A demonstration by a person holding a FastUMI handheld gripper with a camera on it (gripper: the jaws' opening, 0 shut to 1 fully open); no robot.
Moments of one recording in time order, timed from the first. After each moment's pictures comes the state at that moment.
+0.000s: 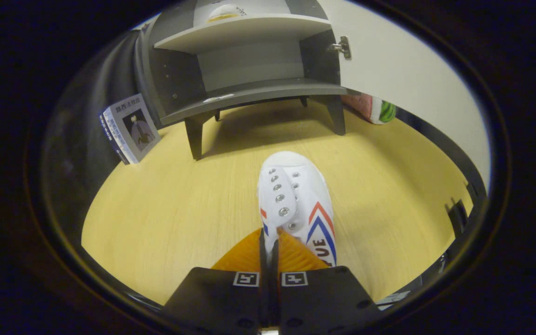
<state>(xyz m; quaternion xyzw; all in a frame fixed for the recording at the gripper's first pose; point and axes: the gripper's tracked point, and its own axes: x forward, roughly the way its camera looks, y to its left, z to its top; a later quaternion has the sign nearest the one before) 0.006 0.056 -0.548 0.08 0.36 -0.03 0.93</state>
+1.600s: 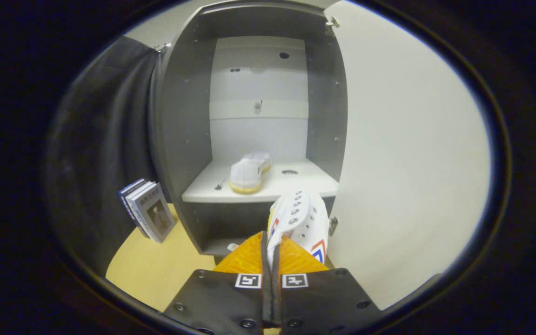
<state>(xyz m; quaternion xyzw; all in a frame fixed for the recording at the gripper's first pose) 0.108 0.046 -0.183 0.00 0.15 -0.04 0.99</state>
